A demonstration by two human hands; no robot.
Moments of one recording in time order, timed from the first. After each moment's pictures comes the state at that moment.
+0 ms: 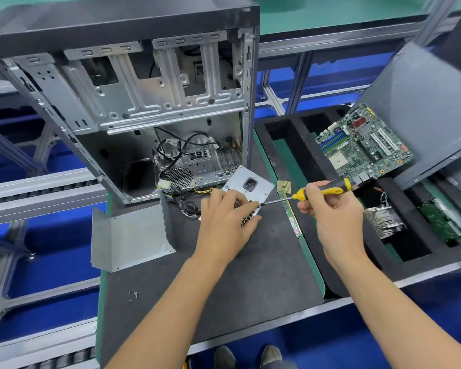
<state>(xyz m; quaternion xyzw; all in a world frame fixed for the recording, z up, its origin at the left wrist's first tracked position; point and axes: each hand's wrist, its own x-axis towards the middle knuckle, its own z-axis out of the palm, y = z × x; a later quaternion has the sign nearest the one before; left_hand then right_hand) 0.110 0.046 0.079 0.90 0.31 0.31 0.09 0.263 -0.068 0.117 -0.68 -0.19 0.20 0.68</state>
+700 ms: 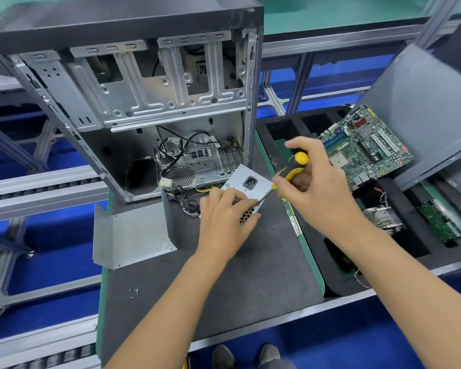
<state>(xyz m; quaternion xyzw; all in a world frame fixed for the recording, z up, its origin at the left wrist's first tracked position) 0.108 0.046 0.082 0.89 0.34 0.29 0.11 0.260 -0.048 0.169 -0.73 -0.51 0.11 0.44</state>
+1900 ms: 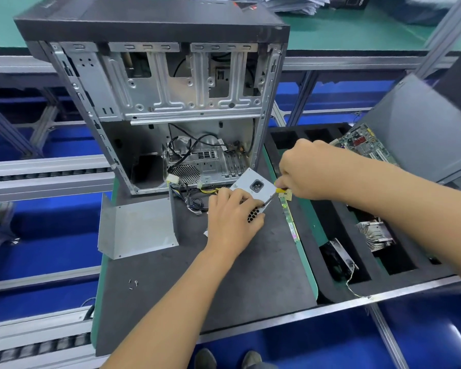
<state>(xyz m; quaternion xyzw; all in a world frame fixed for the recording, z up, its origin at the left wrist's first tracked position) 0.112 0.043 0.083 0.87 0.36 0.31 0.12 0.248 0.007 0.256 -0.74 -0.63 0.06 -0.23</state>
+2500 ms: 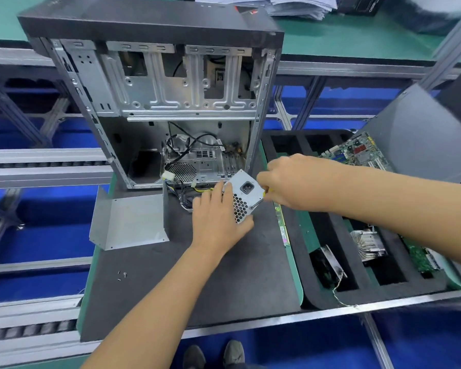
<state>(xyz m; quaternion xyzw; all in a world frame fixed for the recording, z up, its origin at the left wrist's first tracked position) 0.118 0.043 0.079 0.86 0.48 0.17 0.06 0.259 -0.003 0.256 -0.61 -0.74 0.03 -0.27</state>
